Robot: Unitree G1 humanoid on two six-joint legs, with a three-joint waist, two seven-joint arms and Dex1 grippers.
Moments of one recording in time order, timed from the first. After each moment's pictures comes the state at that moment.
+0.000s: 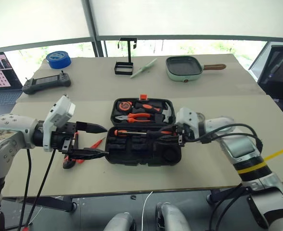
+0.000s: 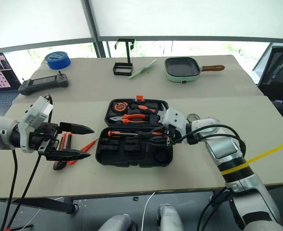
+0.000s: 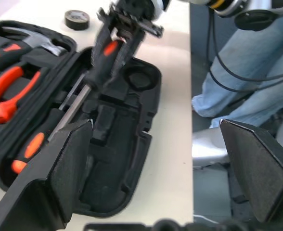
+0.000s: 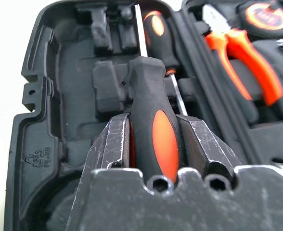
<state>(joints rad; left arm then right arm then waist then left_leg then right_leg) -0.41 1.02 0.20 -0.33 -0.75 0.84 -1.31 -0.65 -0.61 0.31 0.11 0.21 0.32 1.11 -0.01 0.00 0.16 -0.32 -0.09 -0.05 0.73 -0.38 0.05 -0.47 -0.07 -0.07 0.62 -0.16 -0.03</state>
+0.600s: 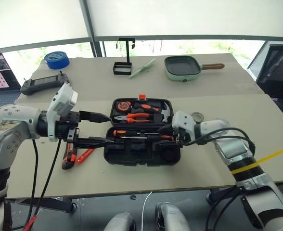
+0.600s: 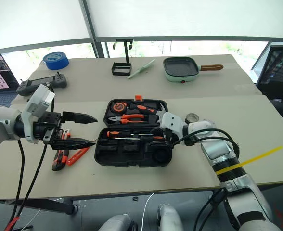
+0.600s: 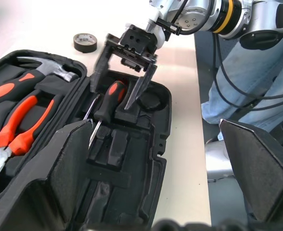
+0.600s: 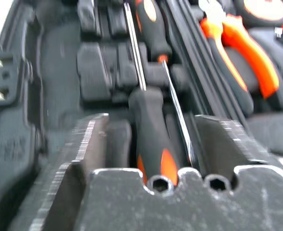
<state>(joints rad) -0.51 0.99 0.14 -0.29 -0.76 0.84 -1.29 -0.65 -0.55 0.27 0.14 0.16 0.27 1.10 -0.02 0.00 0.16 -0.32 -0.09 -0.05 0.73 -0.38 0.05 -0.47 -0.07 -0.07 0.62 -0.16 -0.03</state>
